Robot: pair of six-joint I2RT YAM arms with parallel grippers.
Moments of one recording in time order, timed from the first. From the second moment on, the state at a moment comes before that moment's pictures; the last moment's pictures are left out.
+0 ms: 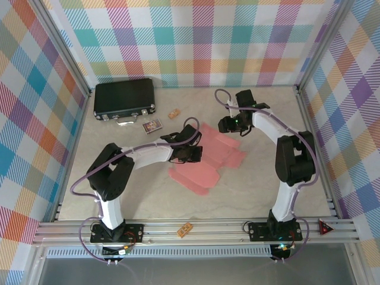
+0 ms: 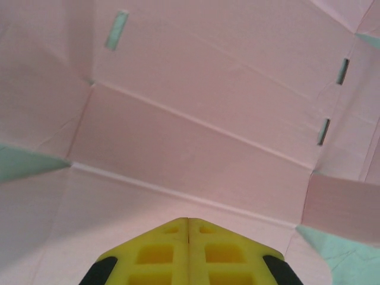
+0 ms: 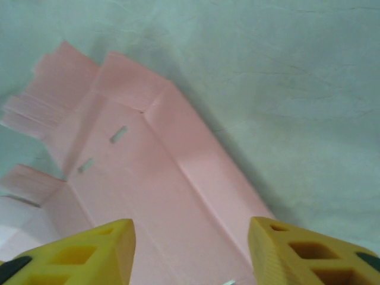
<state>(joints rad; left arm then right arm) -0.75 1.86 1.21 -0.39 0.09 -0.60 0.27 1.91 1.47 -0.67 -0.30 0.04</state>
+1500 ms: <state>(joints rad) -0.74 1.96 1.17 -0.20 0.13 -0.66 0.22 2.21 1.72 -0.91 -0.48 -0.35</state>
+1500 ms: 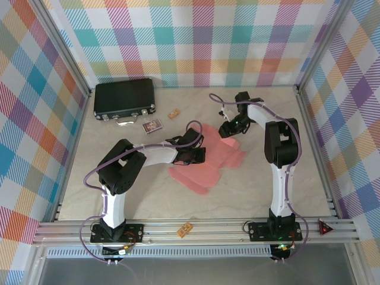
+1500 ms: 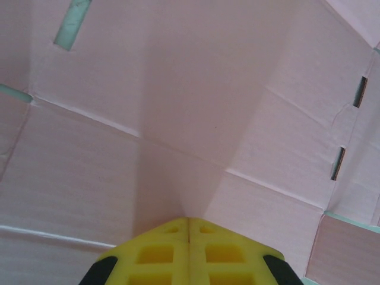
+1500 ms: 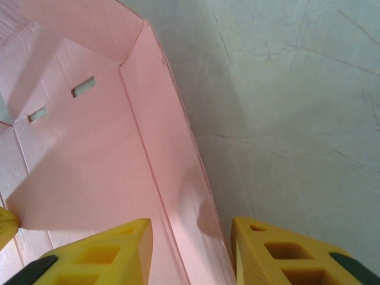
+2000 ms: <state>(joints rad) -0.74 1.96 1.17 -0.20 0.13 -0.66 0.22 2.12 1.65 -0.88 -0.51 -0.40</state>
